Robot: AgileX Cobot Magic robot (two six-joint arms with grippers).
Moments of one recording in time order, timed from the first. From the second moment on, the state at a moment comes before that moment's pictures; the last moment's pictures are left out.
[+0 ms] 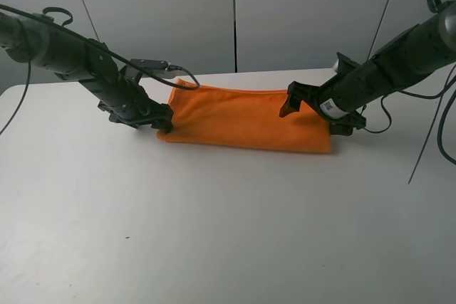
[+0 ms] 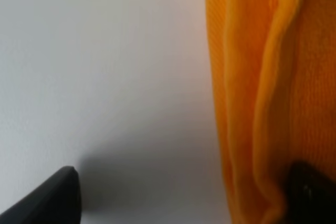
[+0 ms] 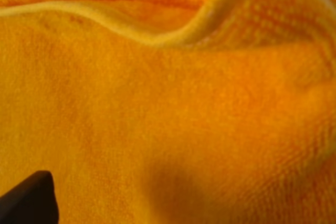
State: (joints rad) left arm -0.28 2.18 -1.31 -0.20 0.40 0.19; right arm 0.17 2.05 -1.04 1.09 0.39 -0.57
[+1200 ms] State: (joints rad) left arm -0.28 2.18 -1.32 -0.19 0.42 0.18; right arm 0.17 2.07 -1.29 1.18 0.82 -0.58
